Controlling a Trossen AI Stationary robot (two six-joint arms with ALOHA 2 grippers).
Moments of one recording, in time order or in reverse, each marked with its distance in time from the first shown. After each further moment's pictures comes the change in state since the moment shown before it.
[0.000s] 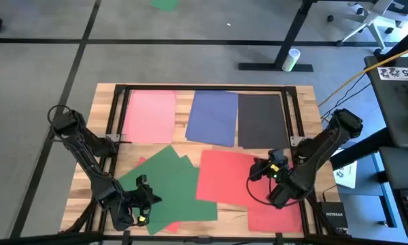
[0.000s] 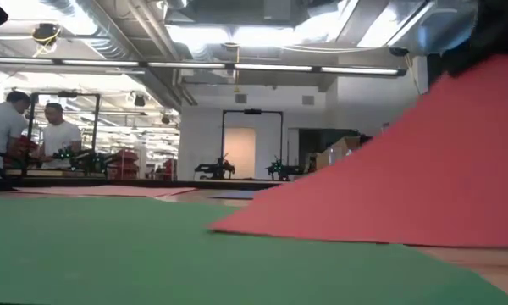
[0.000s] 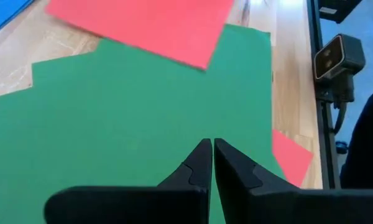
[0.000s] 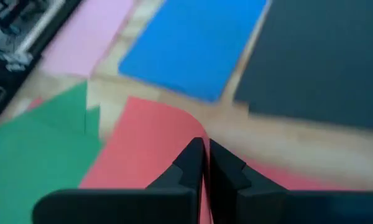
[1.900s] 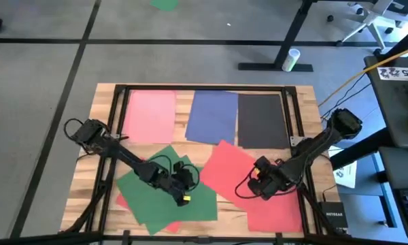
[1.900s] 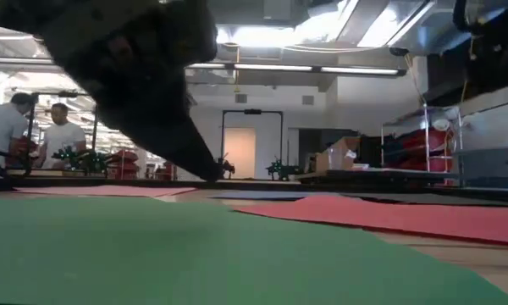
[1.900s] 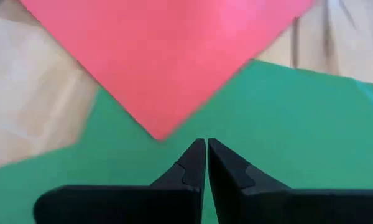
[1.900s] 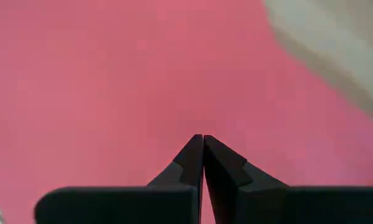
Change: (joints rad) left arm 0.512 0.287 0.000 0.501 0.331 0.491; right arm -0.128 0.002 -0.282 0.499 -0.661 -0.631
